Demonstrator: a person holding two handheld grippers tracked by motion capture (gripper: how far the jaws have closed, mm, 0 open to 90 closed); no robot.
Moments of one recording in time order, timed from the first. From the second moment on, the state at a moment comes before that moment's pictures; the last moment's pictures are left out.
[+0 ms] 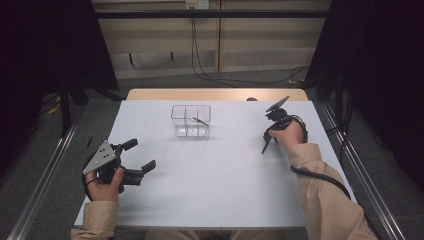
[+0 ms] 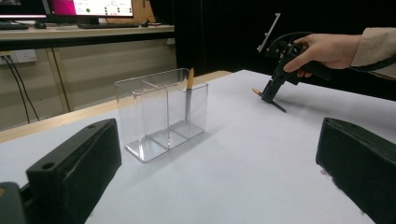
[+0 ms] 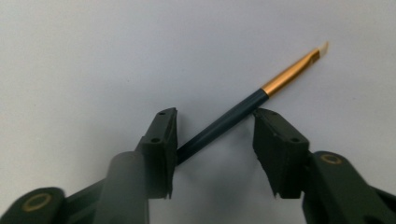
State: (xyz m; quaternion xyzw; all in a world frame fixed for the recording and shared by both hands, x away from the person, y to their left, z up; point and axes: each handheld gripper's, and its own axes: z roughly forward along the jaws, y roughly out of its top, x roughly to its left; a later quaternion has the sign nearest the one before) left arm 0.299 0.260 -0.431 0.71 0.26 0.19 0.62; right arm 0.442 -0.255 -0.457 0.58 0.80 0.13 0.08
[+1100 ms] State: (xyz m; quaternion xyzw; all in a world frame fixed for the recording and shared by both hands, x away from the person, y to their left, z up) left arm 0.299 0.259 -0.433 0.72 0.25 0.19 0.62; right arm 0.441 -0.253 -0.453 0.57 0.81 0.09 0.05
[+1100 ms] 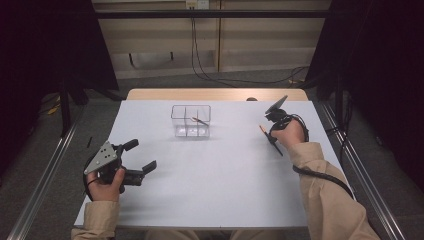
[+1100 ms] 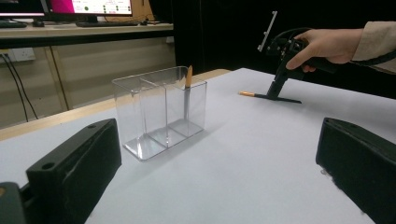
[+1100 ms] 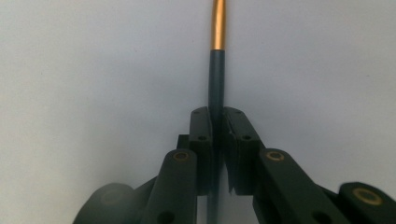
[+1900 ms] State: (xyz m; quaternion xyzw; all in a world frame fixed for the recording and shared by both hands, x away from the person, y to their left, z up) left arm 0.299 0.258 -0.433 0.72 0.25 0.19 0.62; right arm 0.438 -0.257 -0.454 0.57 0.81 0.11 0.05
